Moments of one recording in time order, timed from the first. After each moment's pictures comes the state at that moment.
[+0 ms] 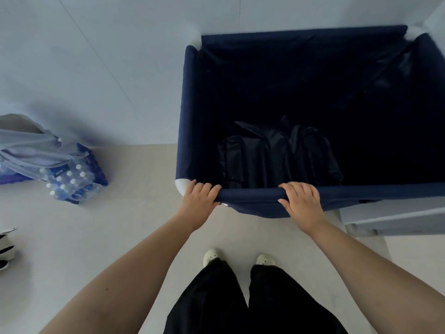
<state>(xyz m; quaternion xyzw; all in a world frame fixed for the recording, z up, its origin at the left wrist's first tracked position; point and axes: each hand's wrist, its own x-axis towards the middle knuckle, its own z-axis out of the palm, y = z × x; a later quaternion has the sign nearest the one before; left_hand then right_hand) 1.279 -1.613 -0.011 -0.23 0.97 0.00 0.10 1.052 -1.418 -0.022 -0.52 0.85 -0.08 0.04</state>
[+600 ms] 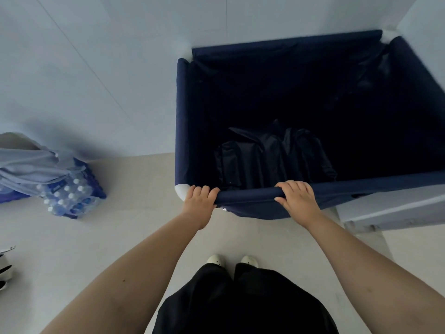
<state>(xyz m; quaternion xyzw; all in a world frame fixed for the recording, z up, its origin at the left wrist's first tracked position) 1.270 -1.609 -0.006 -0.25 0.95 0.00 0.18 1.048 -1.418 -0.014 -0.51 0.85 -0.08 0.11</state>
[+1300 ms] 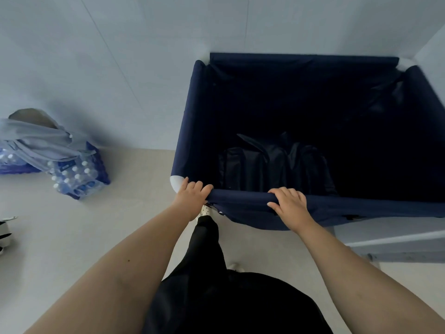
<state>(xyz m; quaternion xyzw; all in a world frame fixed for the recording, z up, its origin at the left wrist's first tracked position) 1.260 -1.603 -0.008 -0.28 0.94 -0.02 0.20 1.028 -1.415 -0.016 -0.53 0.83 -0.09 0.16</state>
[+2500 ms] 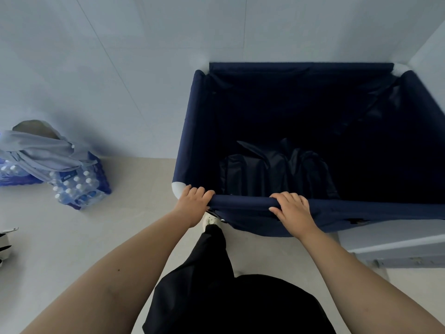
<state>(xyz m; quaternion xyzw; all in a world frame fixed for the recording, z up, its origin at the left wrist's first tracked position) 1.265 -1.604 -0.010 -0.26 0.95 -0.03 0.17 1.033 -1.412 -0.017 -0.54 0.83 -0.09 0.12</state>
